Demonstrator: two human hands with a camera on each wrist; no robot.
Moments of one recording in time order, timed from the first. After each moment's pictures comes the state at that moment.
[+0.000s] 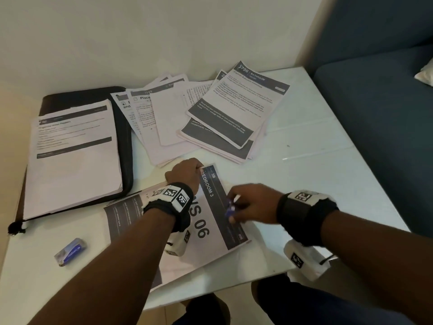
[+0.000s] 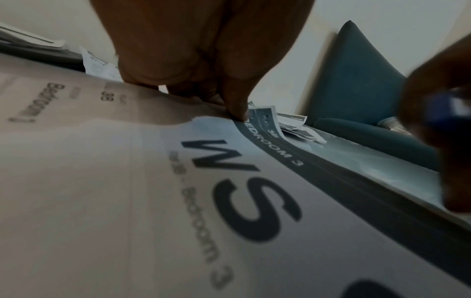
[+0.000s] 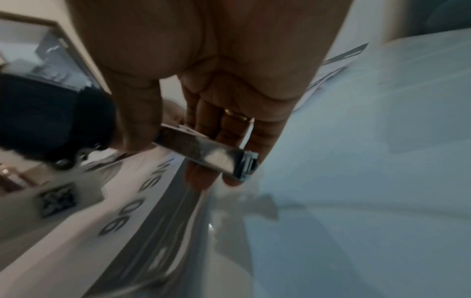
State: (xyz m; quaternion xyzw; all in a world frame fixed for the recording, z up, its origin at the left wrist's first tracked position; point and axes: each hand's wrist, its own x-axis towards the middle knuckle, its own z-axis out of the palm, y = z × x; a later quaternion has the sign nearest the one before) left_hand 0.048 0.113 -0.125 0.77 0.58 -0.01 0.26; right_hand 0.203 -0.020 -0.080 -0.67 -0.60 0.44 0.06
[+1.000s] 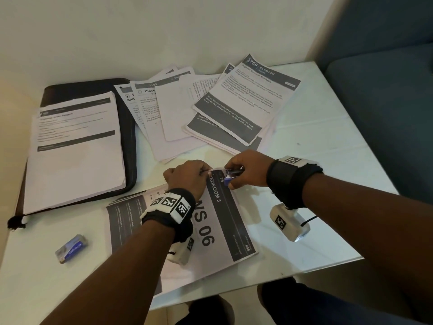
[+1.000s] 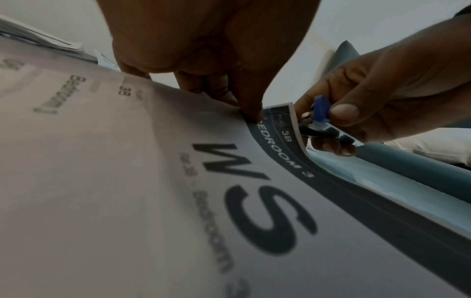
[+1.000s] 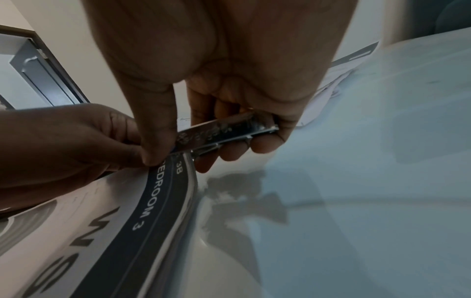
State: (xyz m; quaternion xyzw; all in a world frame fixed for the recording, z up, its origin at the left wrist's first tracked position) left_hand 0.036 0.101 -0.119 0.79 0.56 0.02 0.24; right_hand 0.210 0.056 -0.085 -0.68 -0.62 0.39 0.05
